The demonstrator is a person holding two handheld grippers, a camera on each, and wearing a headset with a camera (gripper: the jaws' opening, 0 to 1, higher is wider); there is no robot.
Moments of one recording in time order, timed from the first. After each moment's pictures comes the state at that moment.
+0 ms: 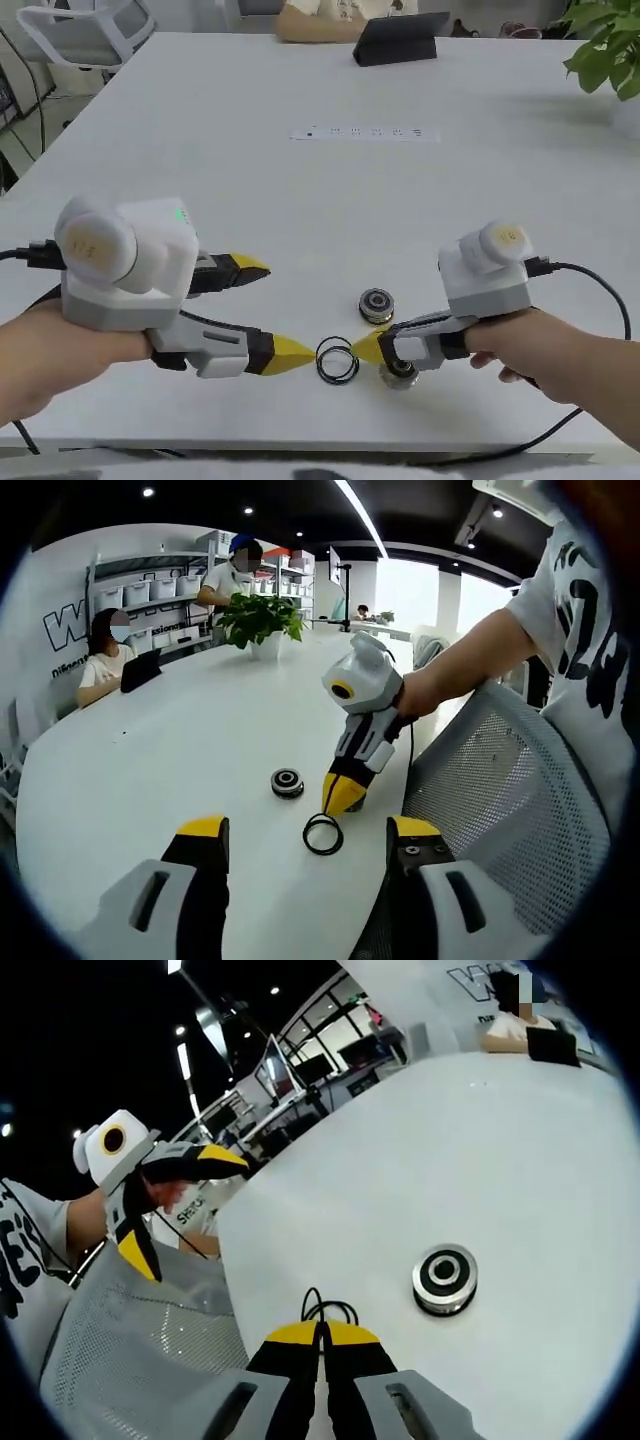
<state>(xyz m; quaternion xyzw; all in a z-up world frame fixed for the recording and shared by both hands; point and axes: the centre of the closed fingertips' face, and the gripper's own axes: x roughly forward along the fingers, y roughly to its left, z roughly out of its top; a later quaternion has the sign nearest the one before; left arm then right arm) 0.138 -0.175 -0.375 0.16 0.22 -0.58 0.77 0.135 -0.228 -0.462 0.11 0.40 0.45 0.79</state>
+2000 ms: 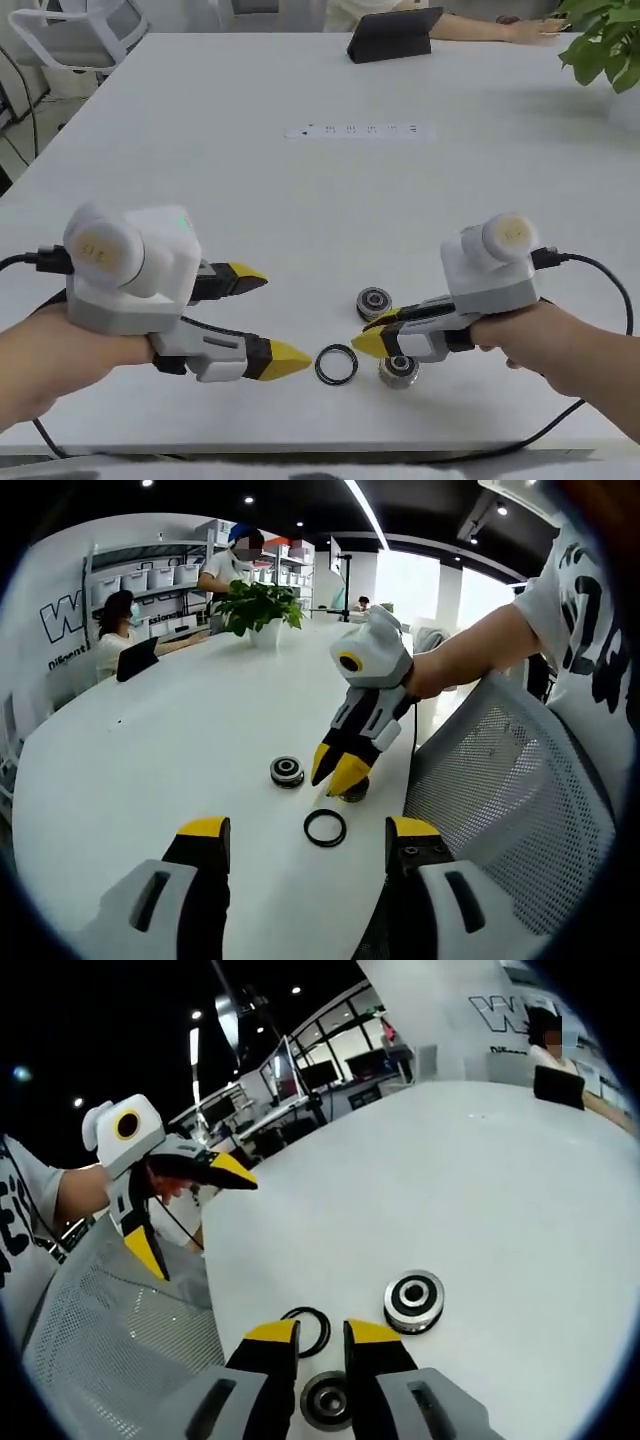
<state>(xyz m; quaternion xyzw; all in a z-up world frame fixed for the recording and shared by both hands) 0.145 -0.176 -0.389 0.16 0.24 -0.58 0.76 0.150 -0.244 -0.454 0.04 0.36 0.44 0.82</state>
